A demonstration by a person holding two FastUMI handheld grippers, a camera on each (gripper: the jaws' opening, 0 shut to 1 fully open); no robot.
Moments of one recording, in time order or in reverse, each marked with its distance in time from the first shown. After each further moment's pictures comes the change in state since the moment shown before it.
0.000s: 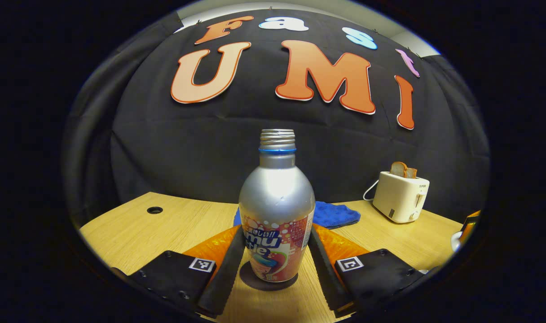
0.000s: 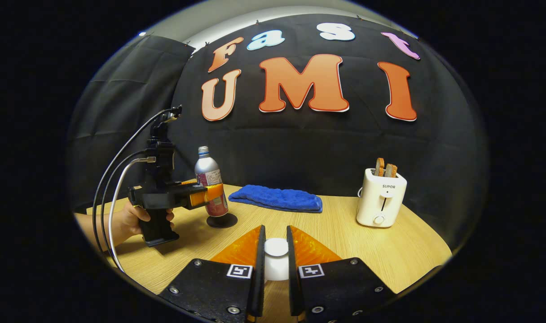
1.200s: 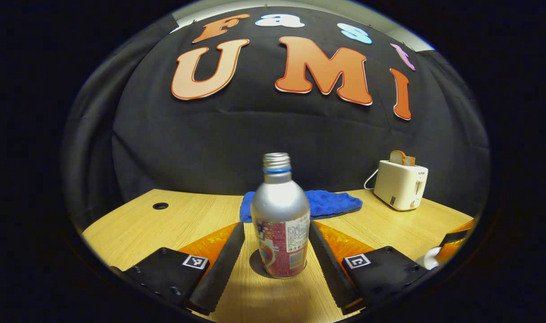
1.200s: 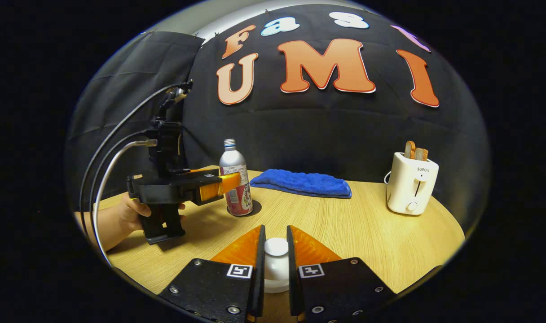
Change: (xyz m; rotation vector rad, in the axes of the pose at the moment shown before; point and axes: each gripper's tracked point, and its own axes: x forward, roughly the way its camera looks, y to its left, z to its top) left arm -0.027 0.005 -0.009 0.068 0.012 -0.011; right arm 0.024 0.051 -0.037 -0.001 0.092 0.106
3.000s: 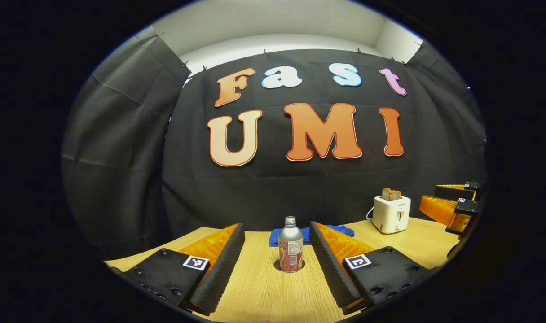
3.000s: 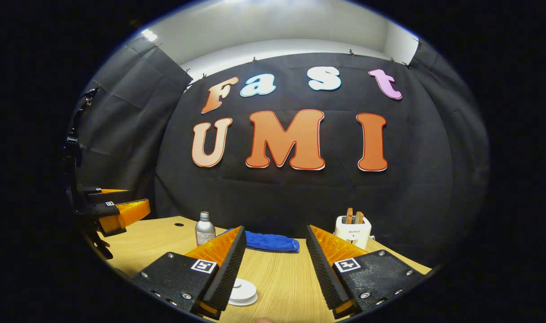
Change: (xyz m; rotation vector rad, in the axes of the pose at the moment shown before) left arm -0.207 -0.012 0.108 0.060 -0.269 0.186; right arm -0.116 -0.055 0.122 -0.046 -0.415 -0.259
